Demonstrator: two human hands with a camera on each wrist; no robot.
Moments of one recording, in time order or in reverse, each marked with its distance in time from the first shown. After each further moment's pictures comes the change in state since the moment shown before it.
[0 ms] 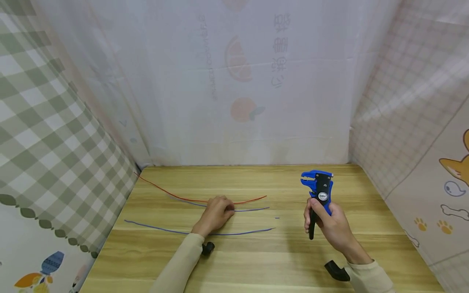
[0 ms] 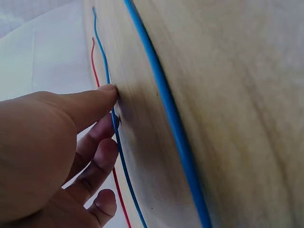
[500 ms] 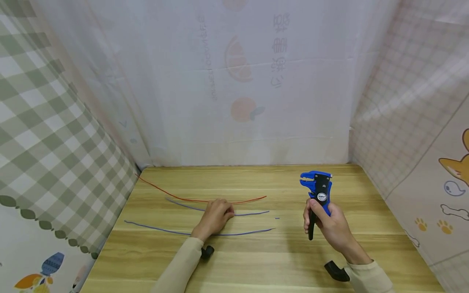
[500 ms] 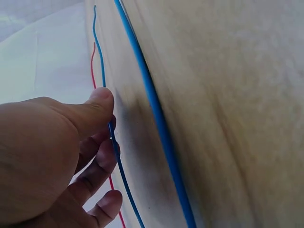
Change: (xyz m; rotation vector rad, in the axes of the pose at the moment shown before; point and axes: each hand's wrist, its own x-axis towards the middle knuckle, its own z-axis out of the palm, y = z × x) left_hand -0.008 0.004 0.000 0.066 -0.001 0.016; right_hand -0.001 0.003 -0.001 0.012 -0.012 0.005
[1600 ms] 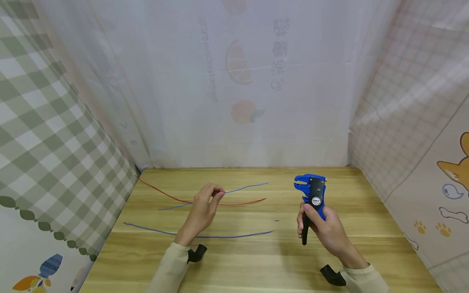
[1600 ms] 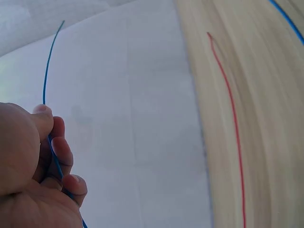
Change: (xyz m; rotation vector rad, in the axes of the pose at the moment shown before) left_hand -0.011 0.023 -0.073 -0.292 0.464 0.201; right_hand 0.001 -0.007 0.016 0.023 -0.060 -0.005
